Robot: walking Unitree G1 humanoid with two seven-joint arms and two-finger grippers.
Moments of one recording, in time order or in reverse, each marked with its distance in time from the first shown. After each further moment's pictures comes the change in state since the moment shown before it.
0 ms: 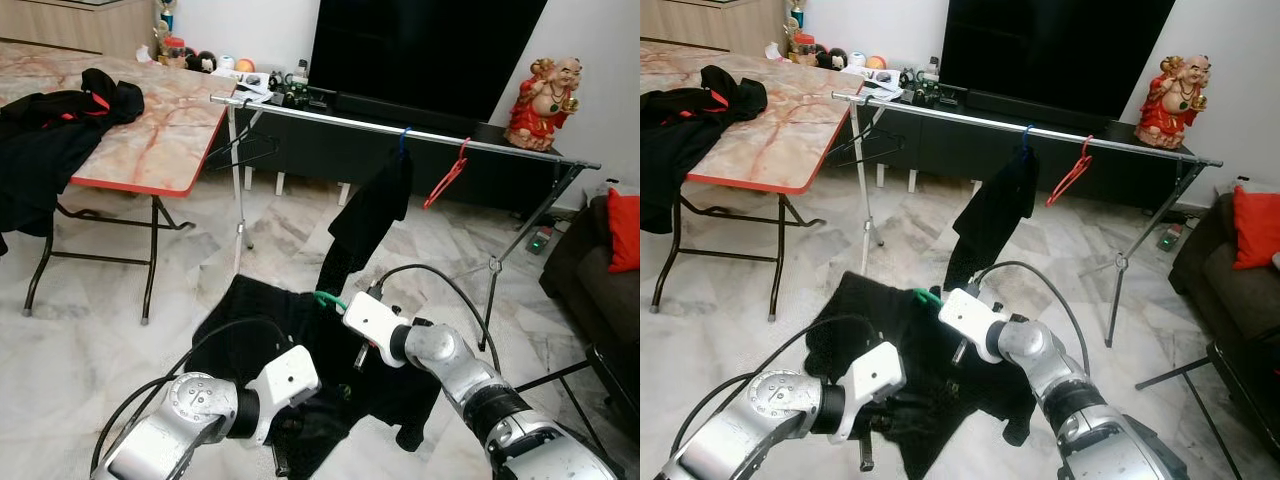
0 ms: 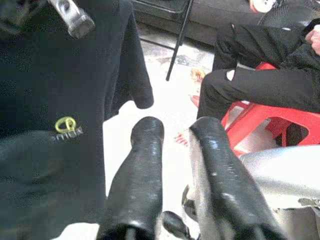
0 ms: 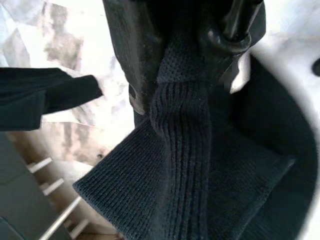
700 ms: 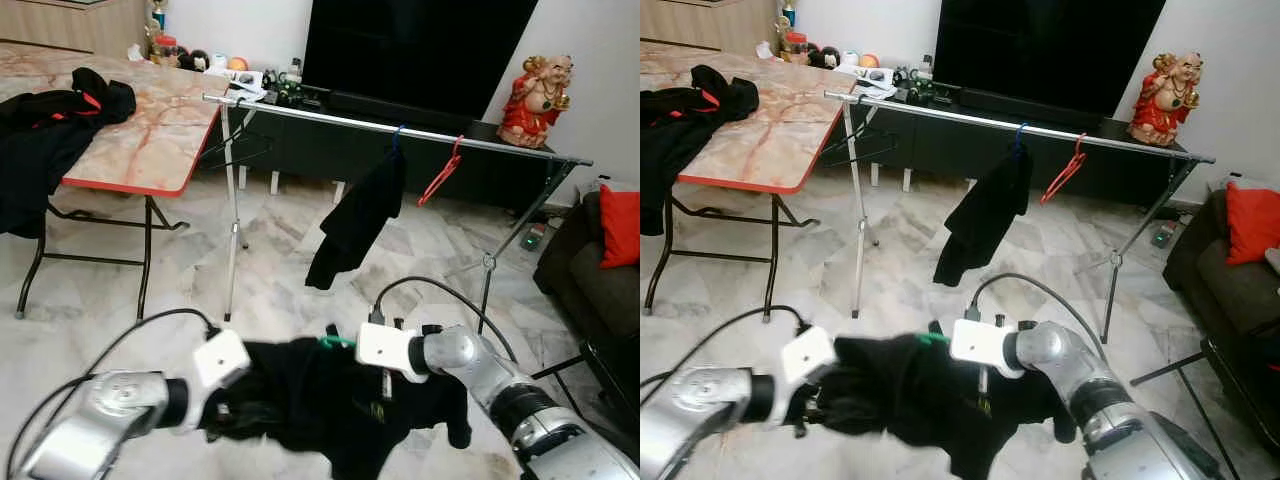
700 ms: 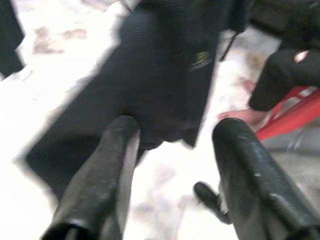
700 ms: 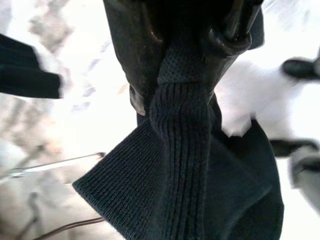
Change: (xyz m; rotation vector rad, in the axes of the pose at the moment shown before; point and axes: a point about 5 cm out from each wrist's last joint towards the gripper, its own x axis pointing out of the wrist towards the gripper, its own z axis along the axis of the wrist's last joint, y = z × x) left arm -0.077 0.030 -0.027 -0.053 0.111 0.280; right arm -0.027 0.005 -0.024 -0.284 0.080 0.383
